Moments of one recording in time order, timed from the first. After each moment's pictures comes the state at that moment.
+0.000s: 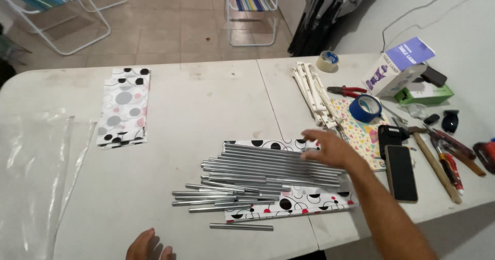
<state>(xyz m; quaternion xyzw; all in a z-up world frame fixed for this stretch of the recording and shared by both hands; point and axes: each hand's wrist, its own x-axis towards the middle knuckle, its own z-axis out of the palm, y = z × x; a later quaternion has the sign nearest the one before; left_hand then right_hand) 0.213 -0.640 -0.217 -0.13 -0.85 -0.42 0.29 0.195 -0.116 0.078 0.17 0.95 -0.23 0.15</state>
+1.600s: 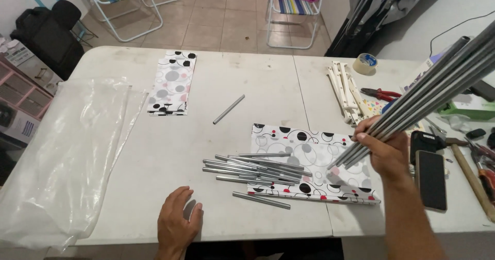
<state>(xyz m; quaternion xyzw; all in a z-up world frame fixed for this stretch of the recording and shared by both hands) 0.238 -0.619 -0.092 -0.13 -0.89 -0.39 0.19 0.261 -0.141 0.098 -0.03 0.75 -0.61 -0.25</state>
